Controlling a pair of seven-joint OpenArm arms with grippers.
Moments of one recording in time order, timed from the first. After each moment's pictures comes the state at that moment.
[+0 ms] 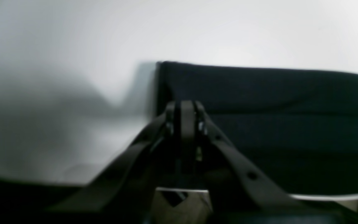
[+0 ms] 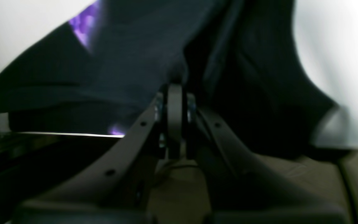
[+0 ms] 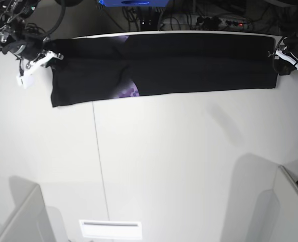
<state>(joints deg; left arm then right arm) 42.0 -26.6 -40.4 112.4 -44.4 -10.9 50.2 -24.1 7.8 34.2 111.8 46.9 13.6 -80.5</state>
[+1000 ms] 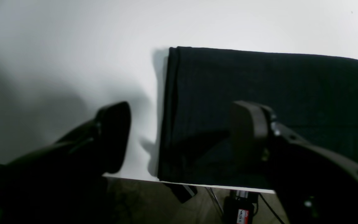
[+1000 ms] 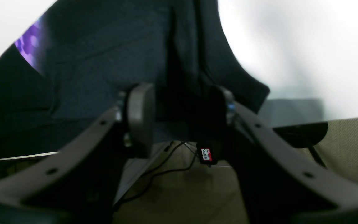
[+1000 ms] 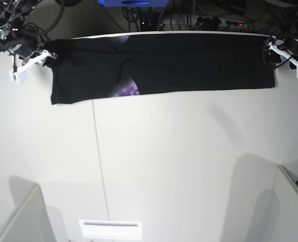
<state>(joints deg) 40.4 -22.4 -40.9 112.4 -38.5 -14.5 50.5 -24.3 6.0 37.8 111.9 42.7 15.4 -78.3</state>
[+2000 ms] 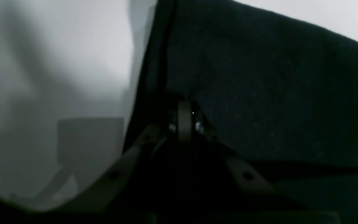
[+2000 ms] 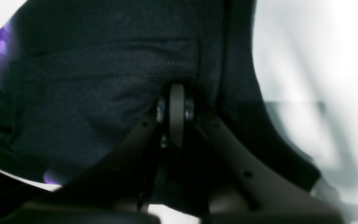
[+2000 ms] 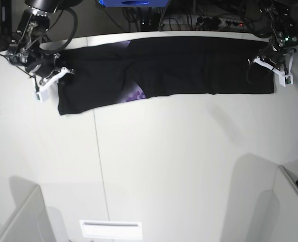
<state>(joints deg) 22.8 -12.9 -35.8 93.8 -21.9 -14.6 49.0 -11.5 5.7 28.4 89.4 32.3 25.8 -66.1</state>
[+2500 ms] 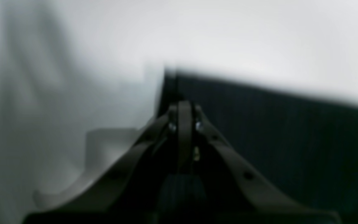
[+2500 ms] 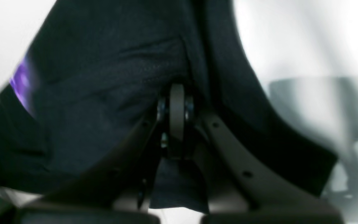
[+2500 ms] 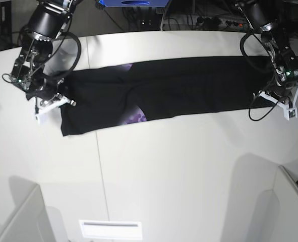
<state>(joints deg) 5.0 -13.2 -35.3 87.8 -8.8 -14.7 50.1 0.6 4.4 28.5 82.6 30.6 13.2 -66.9</state>
